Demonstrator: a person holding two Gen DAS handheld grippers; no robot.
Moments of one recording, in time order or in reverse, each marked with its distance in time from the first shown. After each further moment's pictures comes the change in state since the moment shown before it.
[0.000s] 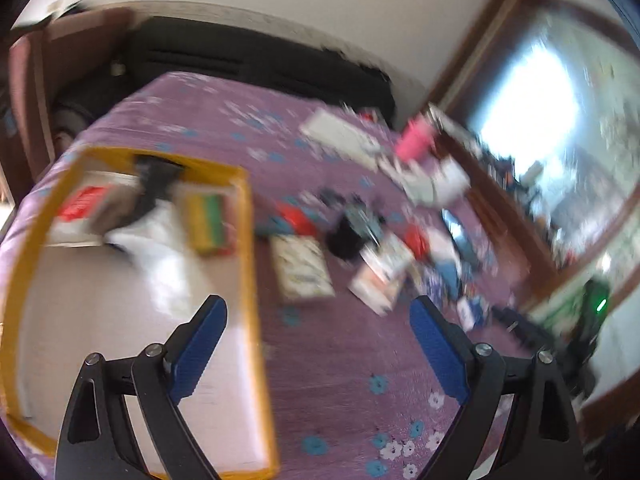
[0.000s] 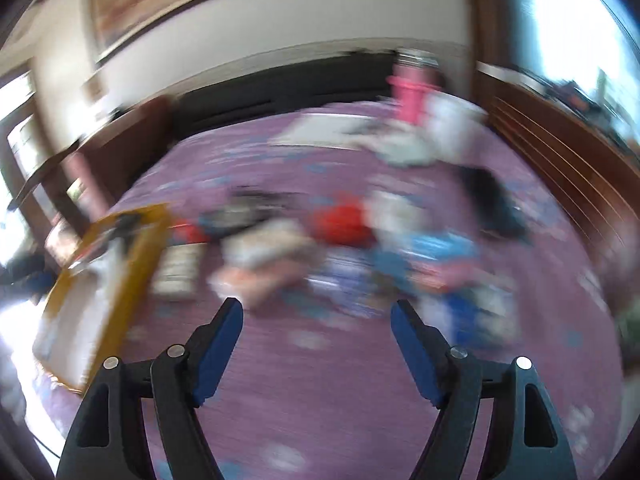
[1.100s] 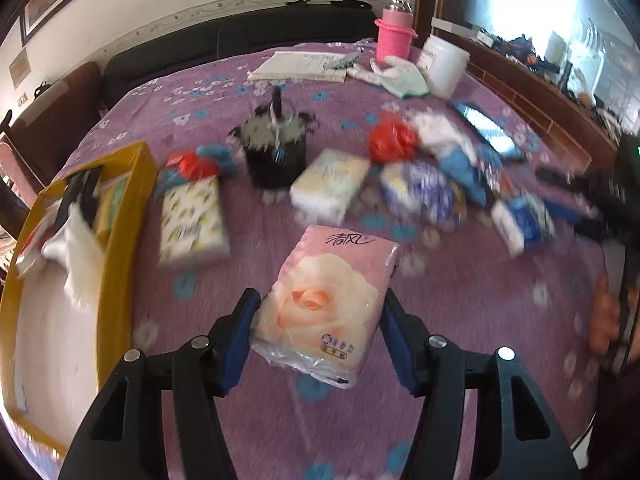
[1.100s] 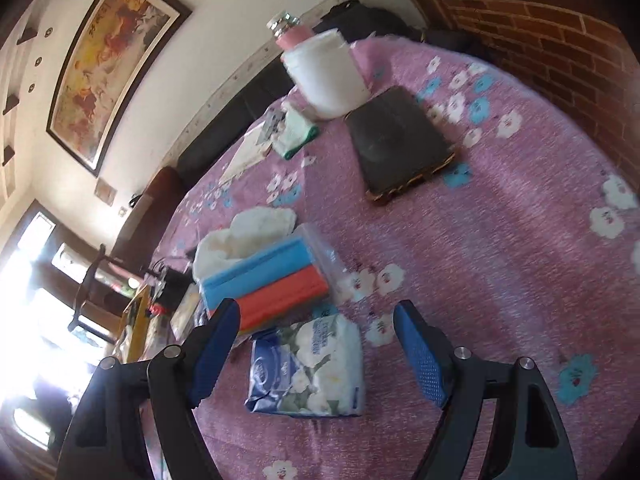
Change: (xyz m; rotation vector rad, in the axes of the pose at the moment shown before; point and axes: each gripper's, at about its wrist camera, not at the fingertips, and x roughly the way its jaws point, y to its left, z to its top) left arm 0.095 -0.113 -0.062 0.278 0.139 0.270; right arm 0.072 -0.159 0.009 0.347 0.028 0.314
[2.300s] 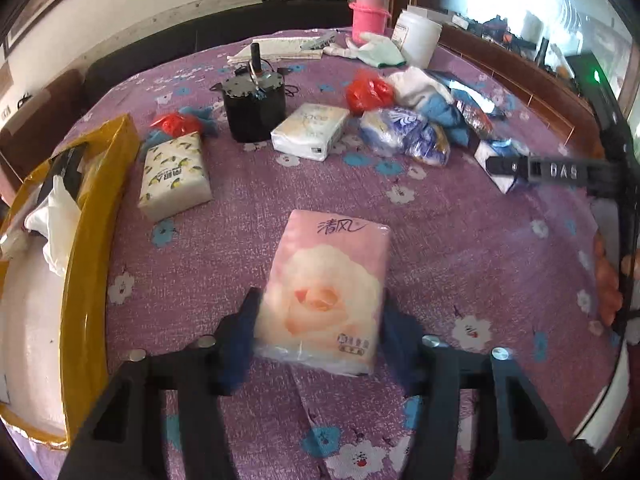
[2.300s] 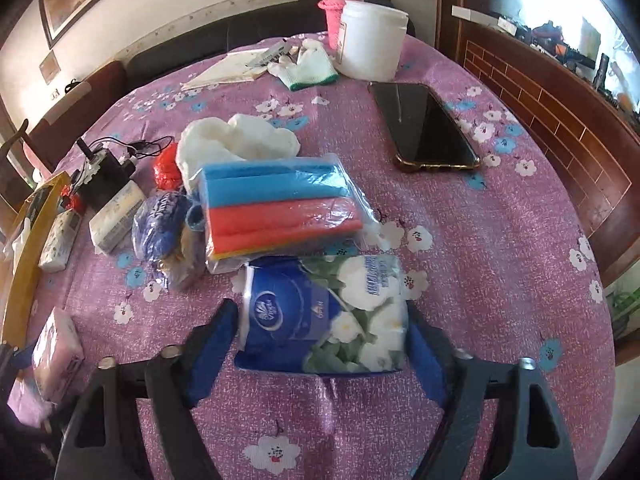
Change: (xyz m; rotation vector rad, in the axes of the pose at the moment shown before) left arm 0.012 -0.001 -0.037 0.039 0.014 -0.070; right arm 0.034 0.075 -0.043 -0.372 0.151 -0.404
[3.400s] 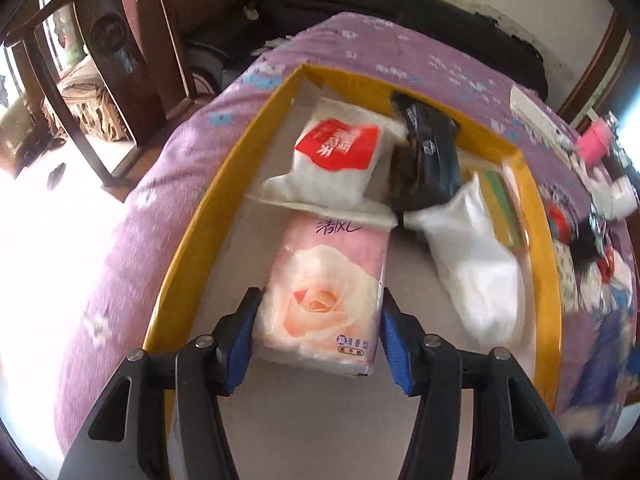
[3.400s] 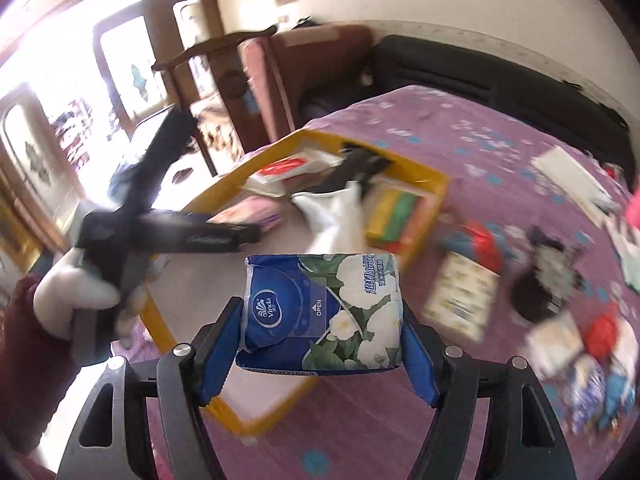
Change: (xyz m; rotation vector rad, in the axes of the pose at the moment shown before) left arm -0.033 0.313 0.001 -0.539 0.077 0.213; right arm -0.039 0.368 -0.008 -0.640 -0.008 0.493
